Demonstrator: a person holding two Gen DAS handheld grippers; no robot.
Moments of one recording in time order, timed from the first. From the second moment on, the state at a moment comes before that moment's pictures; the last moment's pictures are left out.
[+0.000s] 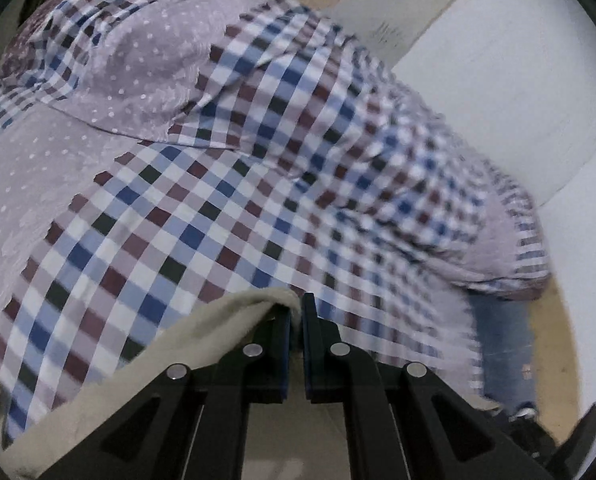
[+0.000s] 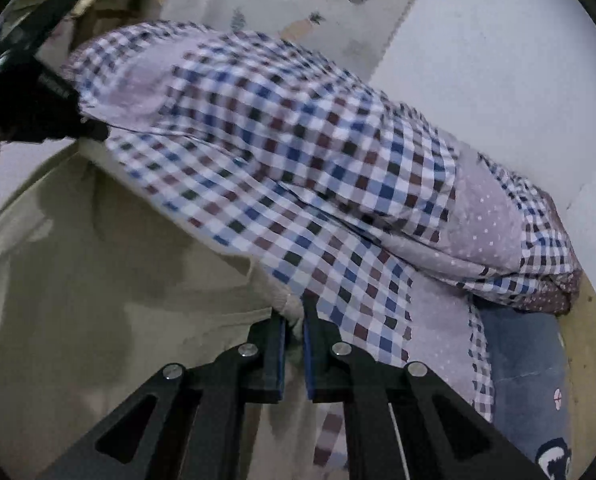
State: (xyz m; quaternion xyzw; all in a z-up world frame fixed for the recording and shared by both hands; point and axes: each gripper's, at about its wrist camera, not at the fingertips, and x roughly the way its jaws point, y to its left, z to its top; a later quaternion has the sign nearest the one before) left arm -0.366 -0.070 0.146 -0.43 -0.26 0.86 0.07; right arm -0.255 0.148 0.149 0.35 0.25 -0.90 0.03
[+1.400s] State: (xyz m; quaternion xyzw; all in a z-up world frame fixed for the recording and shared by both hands) left arm -0.116 -0.257 0.133 -0.36 -0.25 0.90 0.04; right arm -0.055 0.338 0.187 0.29 -0.04 -0.95 0.05
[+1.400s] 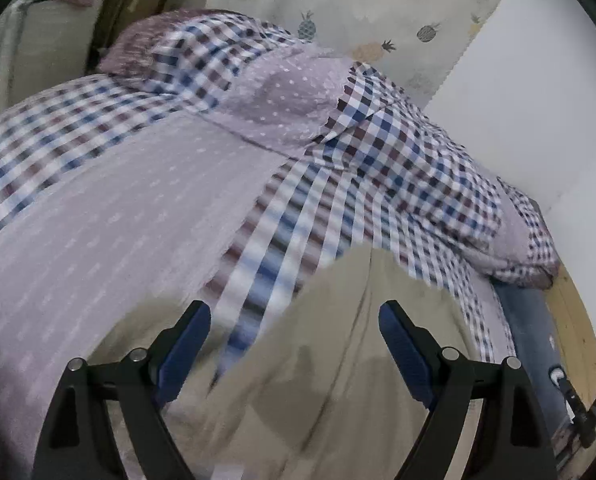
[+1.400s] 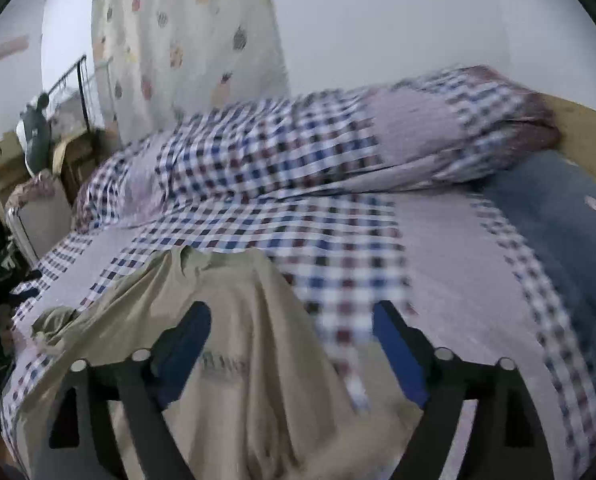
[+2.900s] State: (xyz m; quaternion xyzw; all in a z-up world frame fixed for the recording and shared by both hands) left arm -0.009 -0.025 0.042 -0.40 -0.20 0.87 0.21; right arm -0.150 0.447 0.033 0.46 -0.09 -0.88 -0.05
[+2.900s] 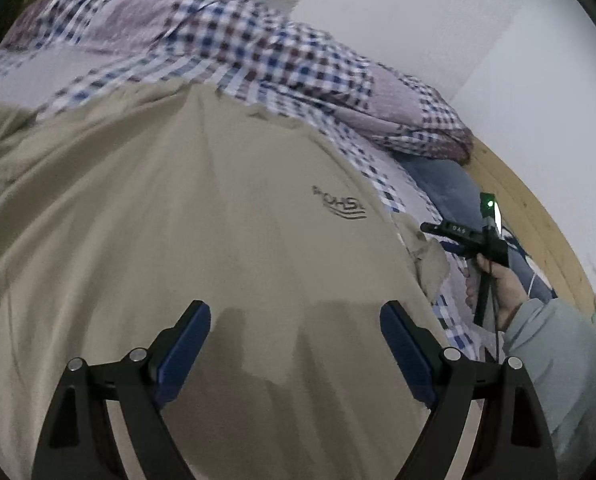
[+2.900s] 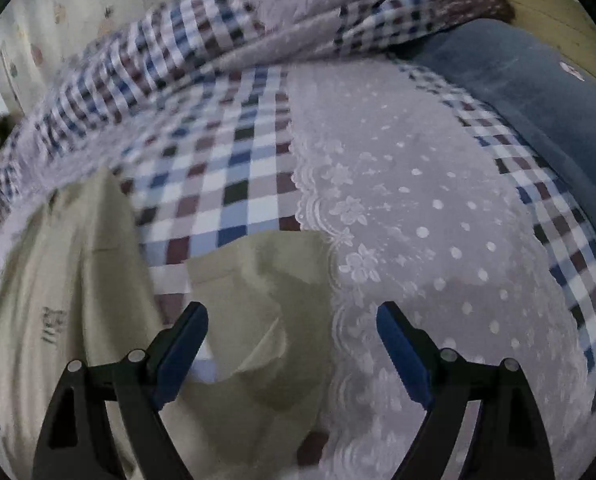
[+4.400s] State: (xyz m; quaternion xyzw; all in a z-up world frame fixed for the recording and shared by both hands) left arm -0.022 -0.020 0.022 -0.40 -0.16 0.88 0.18; right arm -0.055 0.533 0.122 0.37 0.00 -0.91 -0.17
